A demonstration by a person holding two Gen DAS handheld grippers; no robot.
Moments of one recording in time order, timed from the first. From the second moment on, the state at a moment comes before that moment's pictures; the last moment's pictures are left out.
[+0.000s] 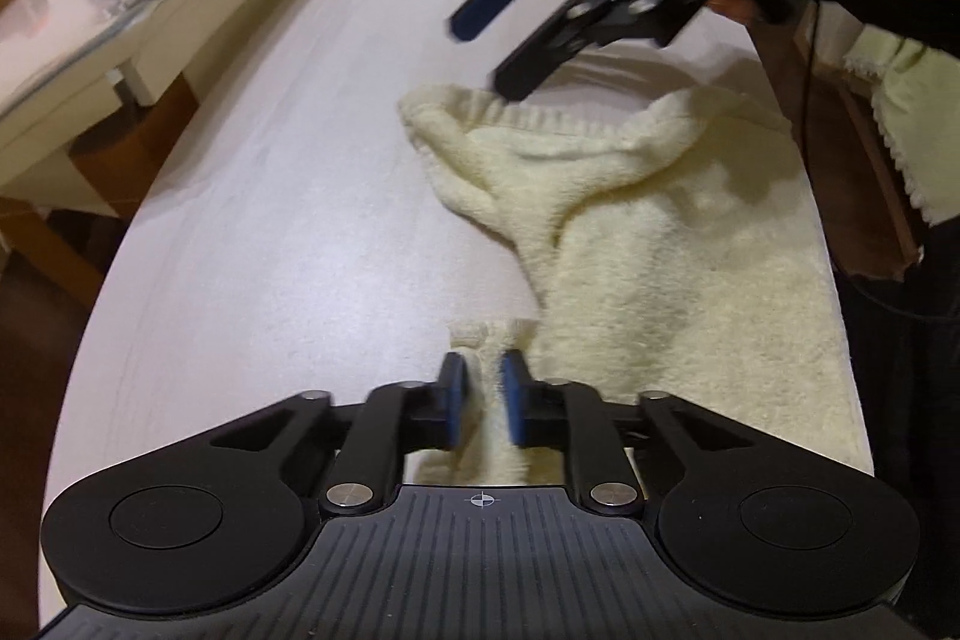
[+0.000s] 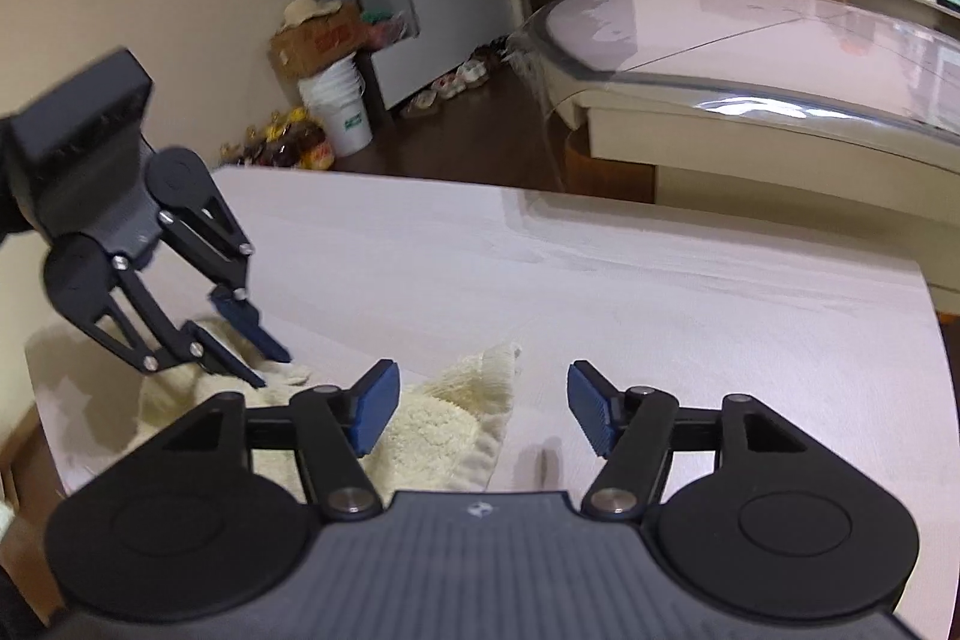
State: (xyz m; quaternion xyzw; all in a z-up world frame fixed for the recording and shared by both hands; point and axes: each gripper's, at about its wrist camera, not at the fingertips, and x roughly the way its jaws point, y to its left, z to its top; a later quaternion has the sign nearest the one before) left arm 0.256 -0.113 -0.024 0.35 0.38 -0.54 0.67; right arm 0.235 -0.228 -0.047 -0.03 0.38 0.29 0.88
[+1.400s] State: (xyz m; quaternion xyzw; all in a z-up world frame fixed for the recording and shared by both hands) left arm 0.270 -0.010 -0.021 0.12 0.32 -0.22 0.91; right arm 0.254 -0.208 -0.072 -0.12 0.31 0.22 0.92
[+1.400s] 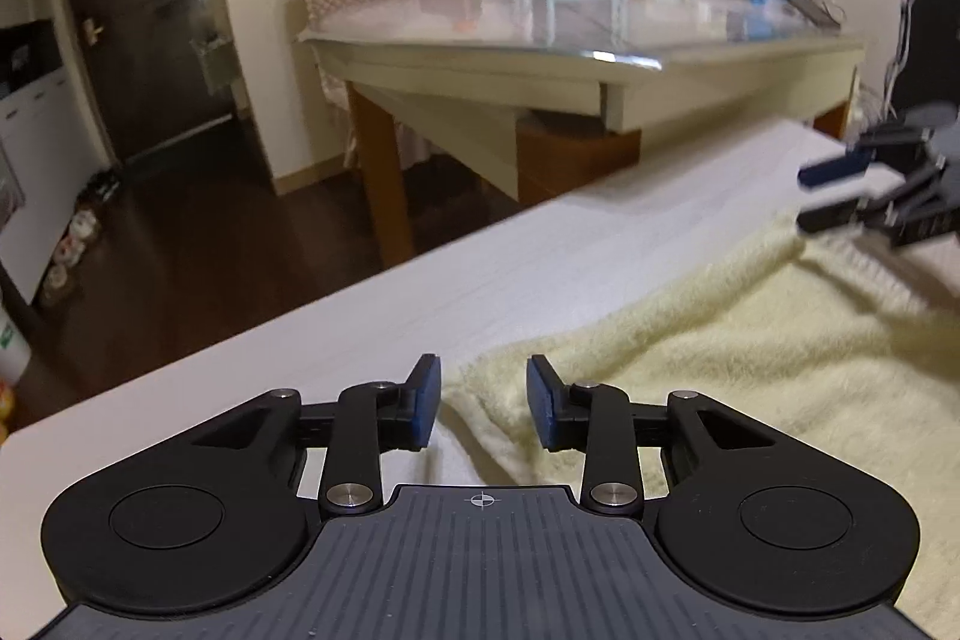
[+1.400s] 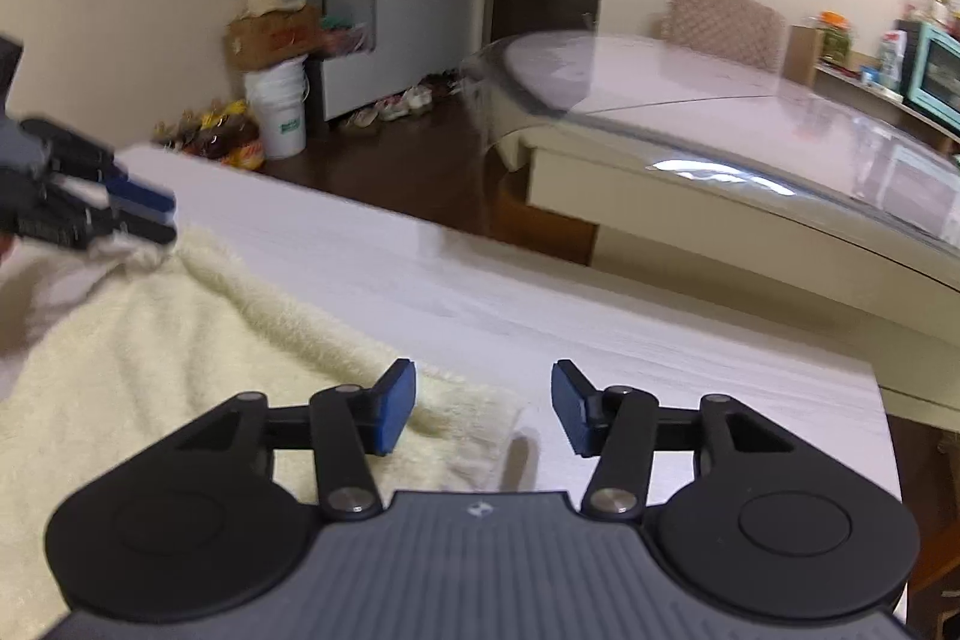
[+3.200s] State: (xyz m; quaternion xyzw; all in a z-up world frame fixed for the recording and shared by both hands) left arm 0.057 -0.004 -0.029 0.37 0.22 -0.47 0.77; right arm 0.050 -0.258 -0.040 -0.01 0.31 0.21 0.93
